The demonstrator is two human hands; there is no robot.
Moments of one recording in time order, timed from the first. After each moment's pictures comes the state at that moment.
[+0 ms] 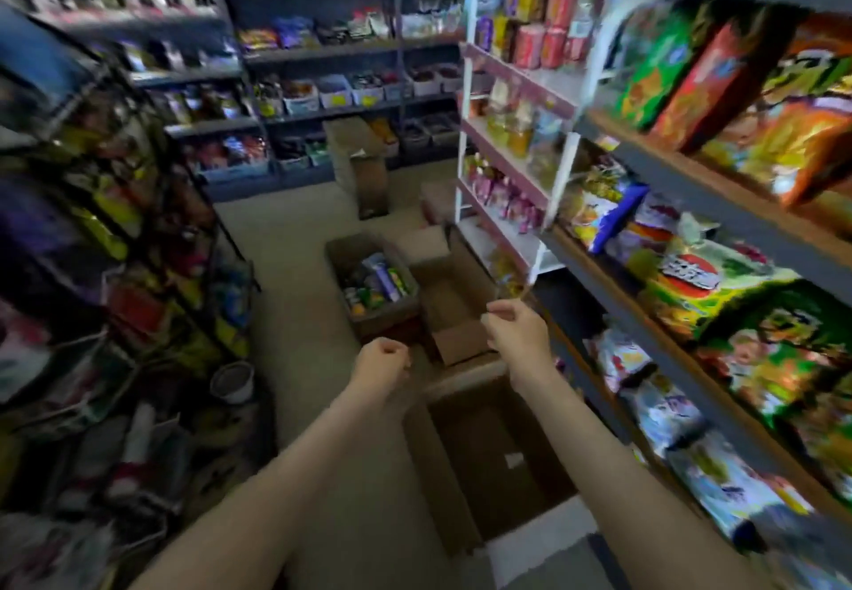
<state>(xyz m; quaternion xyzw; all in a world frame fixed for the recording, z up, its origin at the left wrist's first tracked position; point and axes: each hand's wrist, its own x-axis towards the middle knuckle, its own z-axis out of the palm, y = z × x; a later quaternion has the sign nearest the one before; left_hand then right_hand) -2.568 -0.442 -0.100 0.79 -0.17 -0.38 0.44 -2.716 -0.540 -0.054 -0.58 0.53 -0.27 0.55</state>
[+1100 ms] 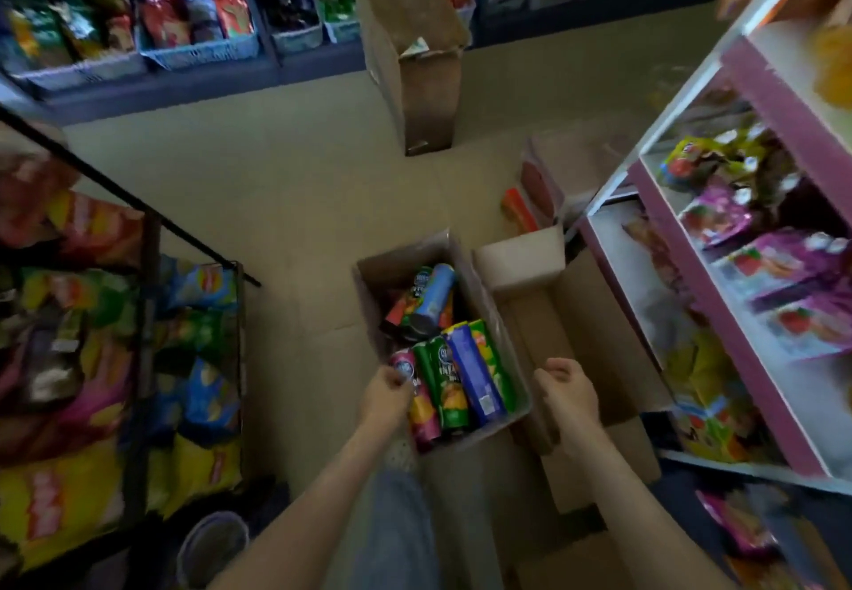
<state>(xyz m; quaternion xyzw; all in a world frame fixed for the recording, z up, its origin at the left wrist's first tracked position) -2.021 -0.853 -0.401 0.84 -0.04 -0.44 0.32 -2.197 -0.992 -0.356 -0.48 0.70 -0.04 0.53</state>
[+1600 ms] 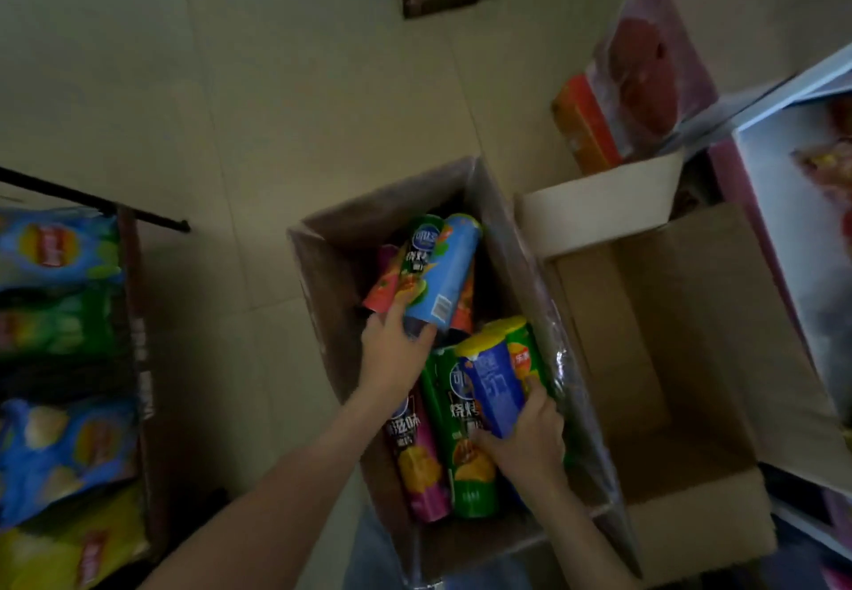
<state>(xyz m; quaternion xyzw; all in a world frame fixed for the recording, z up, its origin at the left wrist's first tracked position) -1.937 -0.985 -0.657 0.86 -0.14 -0.43 0.24 -2.120 -1.019 -0.643 -0.63 0.62 0.21 0.41</state>
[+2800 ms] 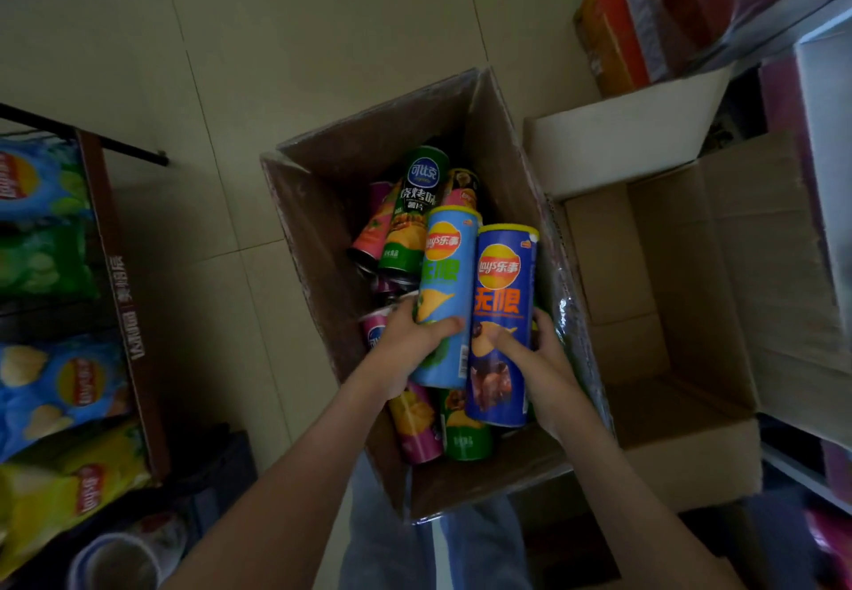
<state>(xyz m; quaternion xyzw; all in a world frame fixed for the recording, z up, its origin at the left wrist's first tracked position) -1.980 -0.974 -0.659 0.70 0.11 -0.61 0.35 -2.128 -1.050 -0.653 -0.33 0.60 0.00 0.73</state>
